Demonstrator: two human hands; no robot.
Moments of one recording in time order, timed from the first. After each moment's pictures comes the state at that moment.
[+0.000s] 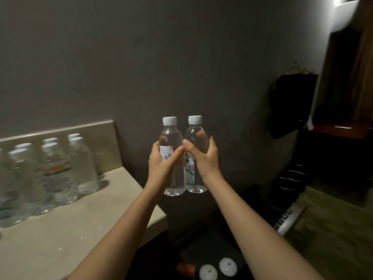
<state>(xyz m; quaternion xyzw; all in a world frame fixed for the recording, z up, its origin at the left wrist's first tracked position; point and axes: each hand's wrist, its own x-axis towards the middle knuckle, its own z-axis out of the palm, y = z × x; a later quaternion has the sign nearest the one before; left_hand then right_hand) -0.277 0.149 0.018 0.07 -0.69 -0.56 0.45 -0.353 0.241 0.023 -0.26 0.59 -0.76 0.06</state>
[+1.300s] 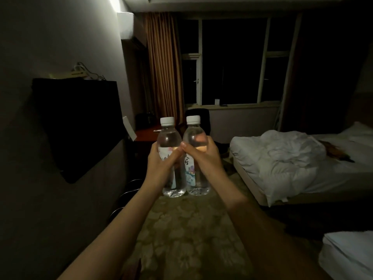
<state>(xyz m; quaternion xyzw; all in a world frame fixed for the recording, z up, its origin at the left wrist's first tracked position) -0.998 0.665 0.018 -0.24 -0.64 -0.72 0.11 -0.965 0.786 0.031 -0.01 0.67 -0.70 -0.26</state>
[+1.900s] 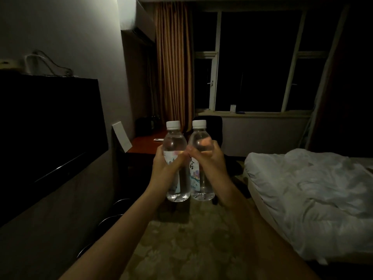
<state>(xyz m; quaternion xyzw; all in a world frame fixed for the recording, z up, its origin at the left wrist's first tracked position) -1.359 0.885 0.020 -0.21 -0.64 -0.73 0.12 -1.337 1.005 0.033 -0.01 0.68 -0.70 -0.22</state>
